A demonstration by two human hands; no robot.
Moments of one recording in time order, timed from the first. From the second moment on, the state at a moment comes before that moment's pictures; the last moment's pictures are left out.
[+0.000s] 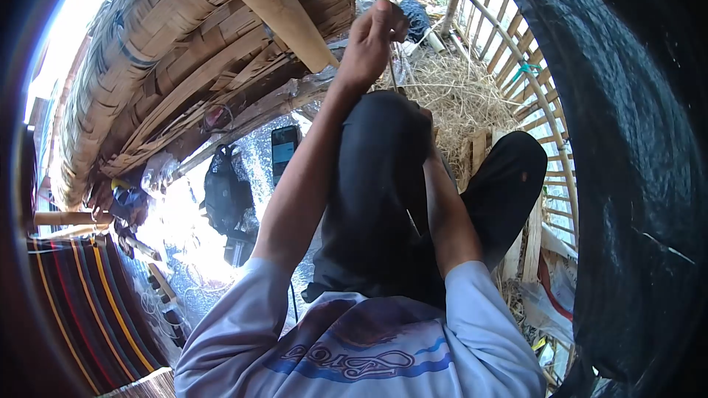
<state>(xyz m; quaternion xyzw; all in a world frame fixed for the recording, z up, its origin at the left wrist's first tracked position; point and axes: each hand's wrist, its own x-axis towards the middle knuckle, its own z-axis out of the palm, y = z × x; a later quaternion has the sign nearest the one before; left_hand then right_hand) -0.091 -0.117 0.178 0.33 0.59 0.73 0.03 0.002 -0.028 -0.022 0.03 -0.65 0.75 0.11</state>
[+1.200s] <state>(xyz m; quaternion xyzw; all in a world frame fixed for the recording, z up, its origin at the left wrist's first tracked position) 0.072 -0.463 -0.026 0.09 0.99 0.13 -0.04 -0.015 -0.018 -0.063 0.00 -0.61 0.79 0.04</state>
